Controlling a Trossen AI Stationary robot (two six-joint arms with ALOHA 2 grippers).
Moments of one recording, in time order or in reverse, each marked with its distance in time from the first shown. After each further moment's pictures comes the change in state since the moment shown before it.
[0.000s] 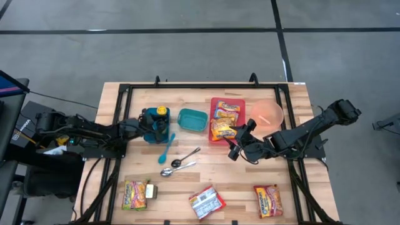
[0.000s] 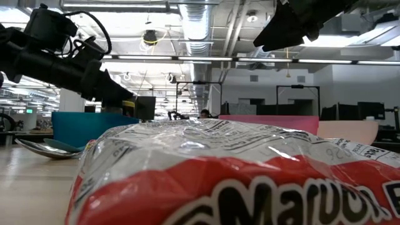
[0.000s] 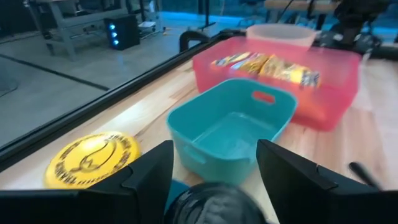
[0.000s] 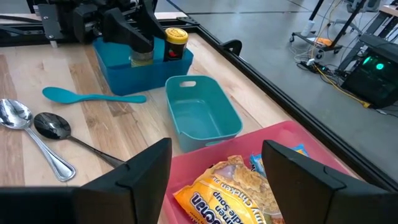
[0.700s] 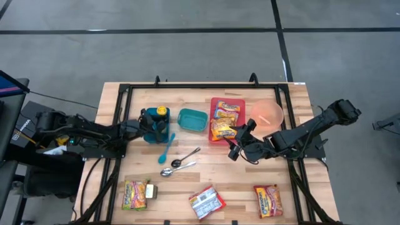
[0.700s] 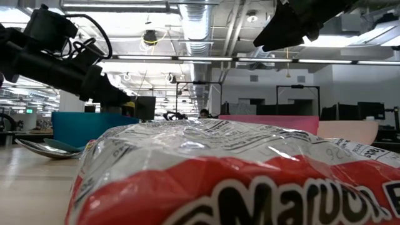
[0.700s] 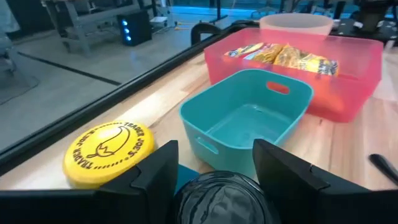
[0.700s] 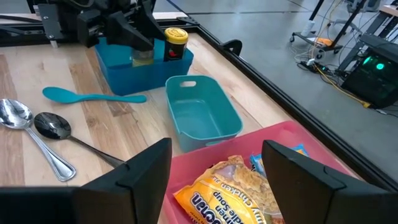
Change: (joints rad) left arm -0.023 0.001 0.000 -0.039 -0.071 0.008; right arm 0.000 0.000 0.000 0.000 0.000 0.000
